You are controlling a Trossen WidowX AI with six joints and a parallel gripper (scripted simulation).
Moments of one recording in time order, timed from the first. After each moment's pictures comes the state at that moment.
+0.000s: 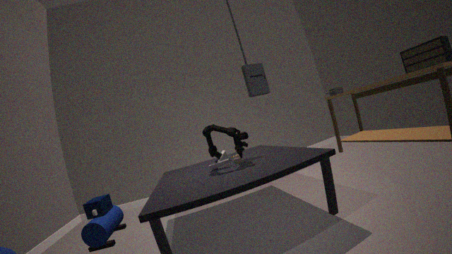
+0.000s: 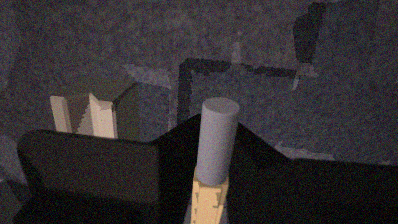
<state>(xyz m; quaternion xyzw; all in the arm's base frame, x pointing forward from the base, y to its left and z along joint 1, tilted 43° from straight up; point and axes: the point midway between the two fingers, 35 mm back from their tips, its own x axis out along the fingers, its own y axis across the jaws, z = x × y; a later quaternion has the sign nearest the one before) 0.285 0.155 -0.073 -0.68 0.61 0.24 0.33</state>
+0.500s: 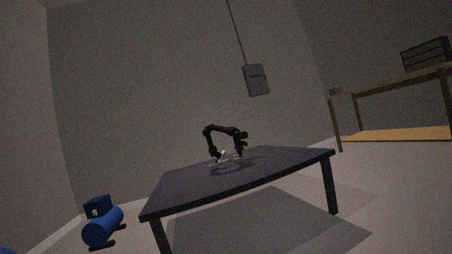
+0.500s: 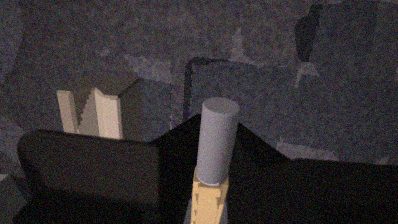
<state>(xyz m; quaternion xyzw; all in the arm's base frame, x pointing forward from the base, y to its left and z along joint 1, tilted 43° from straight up) 0.283 0.158 -0.068 -0.68 0.61 0.24 0.33</state>
